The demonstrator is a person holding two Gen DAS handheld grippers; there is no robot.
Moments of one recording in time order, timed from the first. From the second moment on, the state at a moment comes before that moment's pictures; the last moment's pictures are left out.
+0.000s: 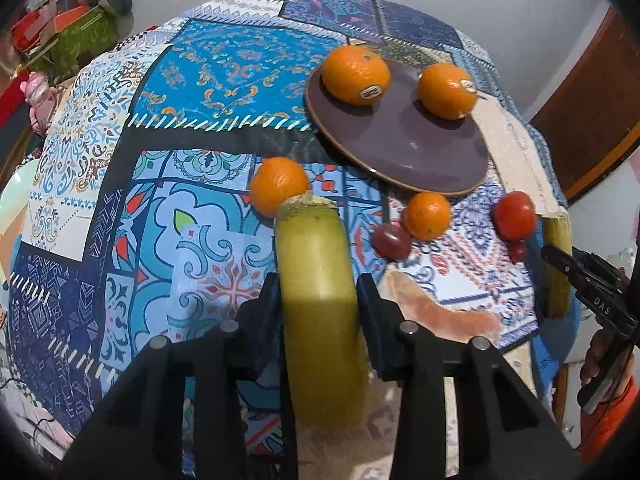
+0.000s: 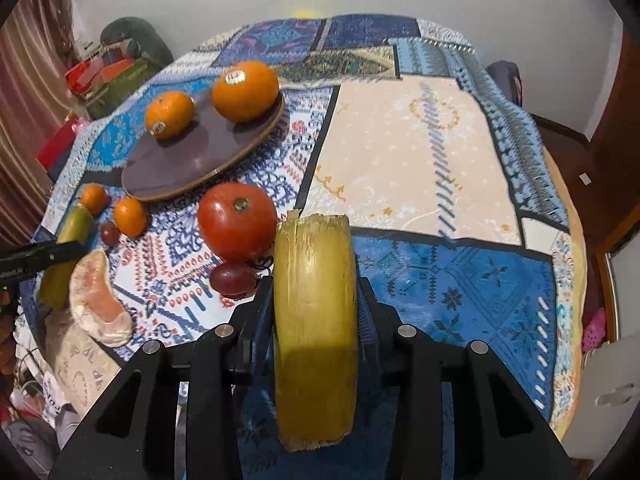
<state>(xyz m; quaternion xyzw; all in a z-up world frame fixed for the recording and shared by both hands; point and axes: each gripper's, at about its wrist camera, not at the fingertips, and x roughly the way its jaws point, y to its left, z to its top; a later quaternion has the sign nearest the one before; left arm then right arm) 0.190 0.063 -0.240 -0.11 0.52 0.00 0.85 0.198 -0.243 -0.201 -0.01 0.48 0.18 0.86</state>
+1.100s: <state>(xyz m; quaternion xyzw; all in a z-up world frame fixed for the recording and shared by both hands) 0.227 0.028 -0.146 -0.06 0.42 -0.06 0.90 0.217 -0.191 -0.114 -0.03 0.37 0.22 0.90</state>
